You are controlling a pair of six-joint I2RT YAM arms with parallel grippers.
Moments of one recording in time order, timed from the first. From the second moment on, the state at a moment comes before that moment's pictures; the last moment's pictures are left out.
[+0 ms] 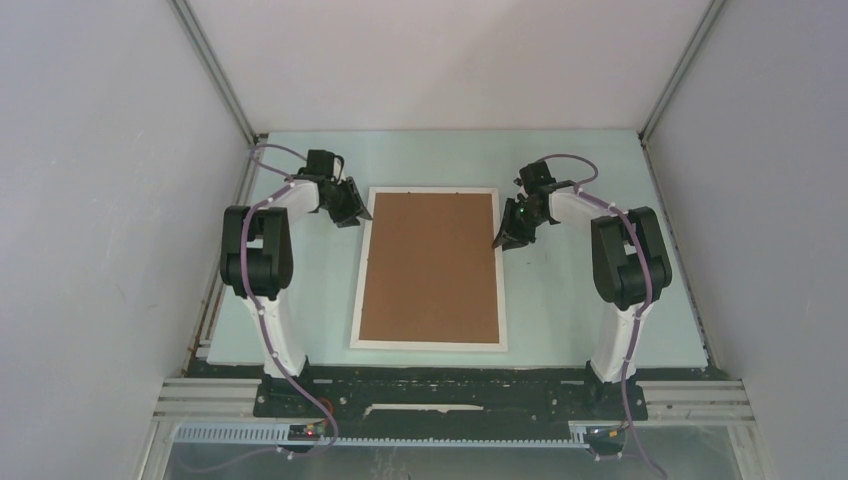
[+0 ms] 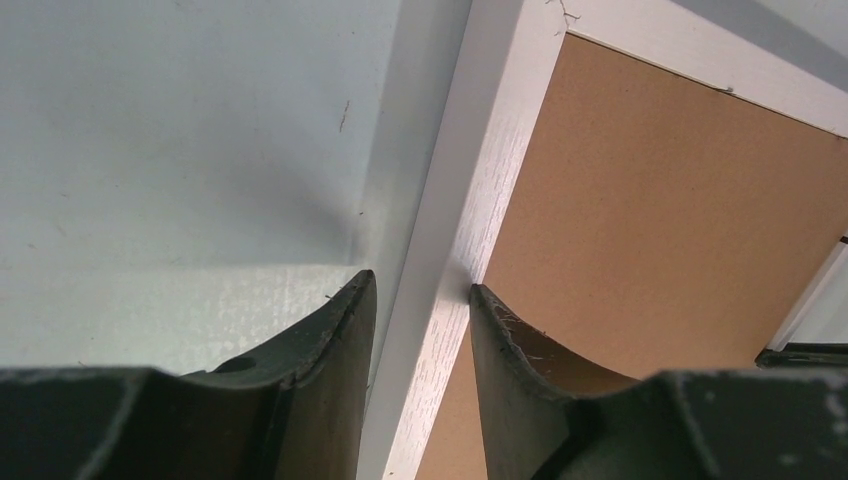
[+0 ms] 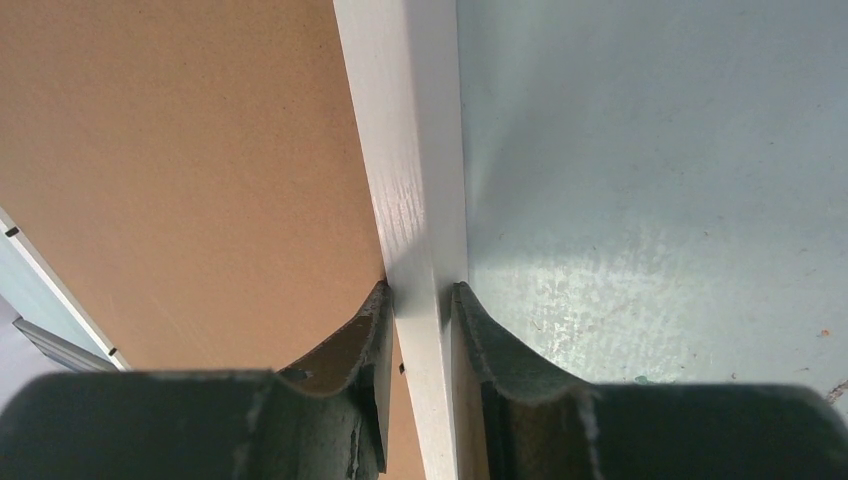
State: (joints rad) left arm -0.07 2.01 1.39 -0.44 0.28 -0.48; right arm 0.26 1.96 1.32 -0.54 -0.33 0.48
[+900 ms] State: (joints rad) left arm -0.14 2.04 1.50 -0.57 0.14 -0.42; right arm 0.26 1.97 1.33 -0.56 -0.33 0.46
